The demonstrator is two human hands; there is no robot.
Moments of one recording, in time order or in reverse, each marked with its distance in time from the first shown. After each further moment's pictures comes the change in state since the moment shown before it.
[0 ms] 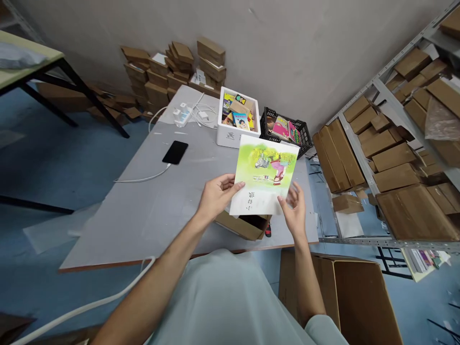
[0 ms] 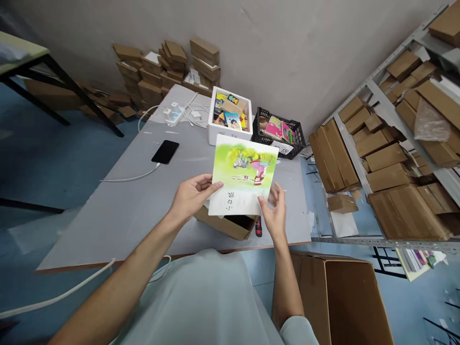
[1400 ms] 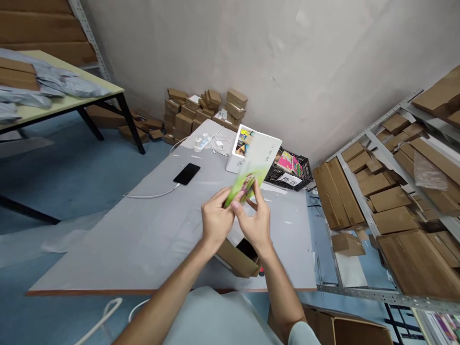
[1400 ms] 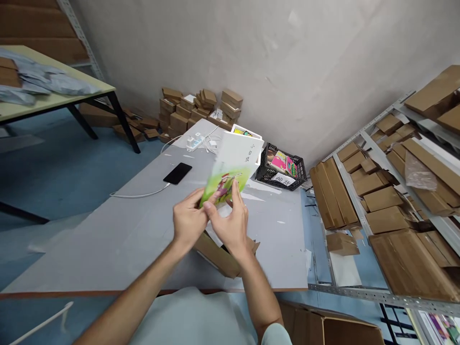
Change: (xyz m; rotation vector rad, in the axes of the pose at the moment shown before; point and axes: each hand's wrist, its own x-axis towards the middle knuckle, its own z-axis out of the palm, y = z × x) left_hand -0.004 0.039 -0.004 0.123 0.444 0.338; right_hand 0.030 -0.091 0.140 0.305 -0.221 -0.099
